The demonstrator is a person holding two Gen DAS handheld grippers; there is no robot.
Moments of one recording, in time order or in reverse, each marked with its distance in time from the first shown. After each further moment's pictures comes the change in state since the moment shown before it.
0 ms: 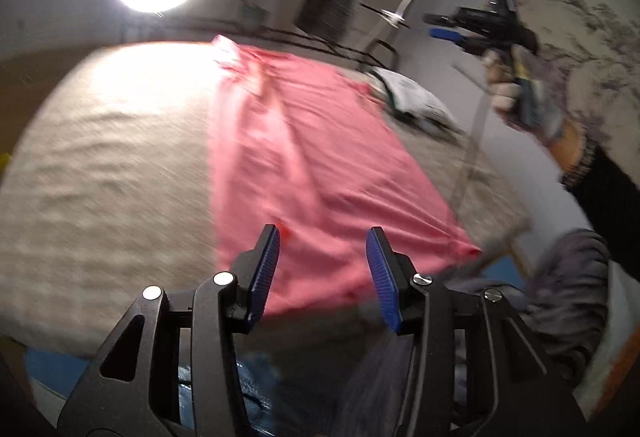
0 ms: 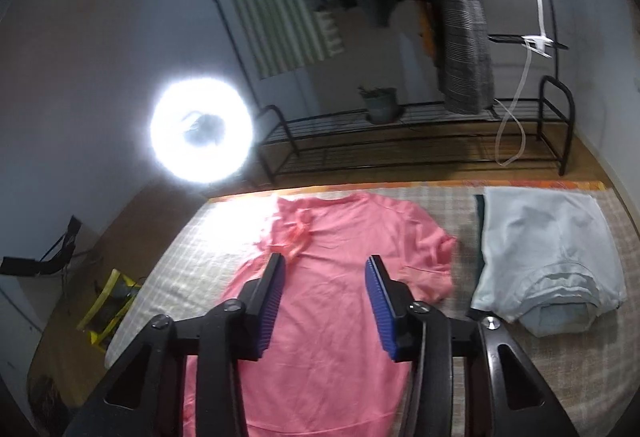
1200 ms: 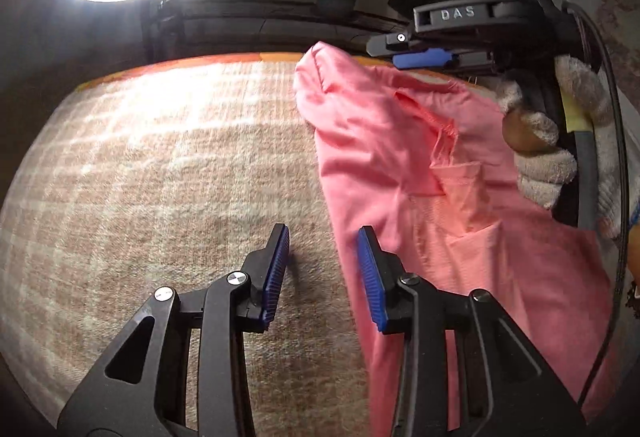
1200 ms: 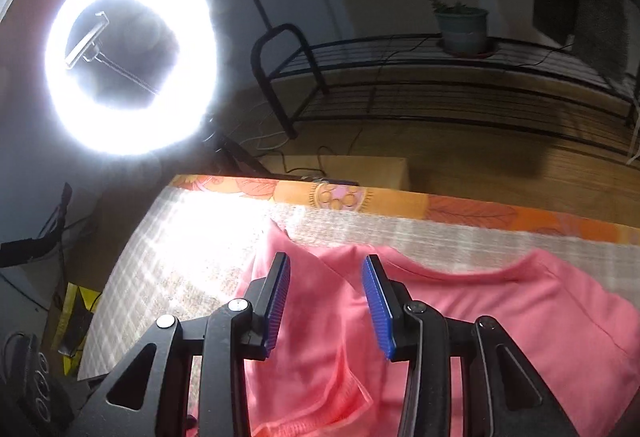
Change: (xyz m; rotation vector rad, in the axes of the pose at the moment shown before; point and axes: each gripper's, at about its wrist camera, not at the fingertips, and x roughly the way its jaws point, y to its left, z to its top) left arm 0.298 0.176 0.196 -0.029 0.109 0.249; right arm 0.401 0.053 0.063 -0.043 0.264 0.101
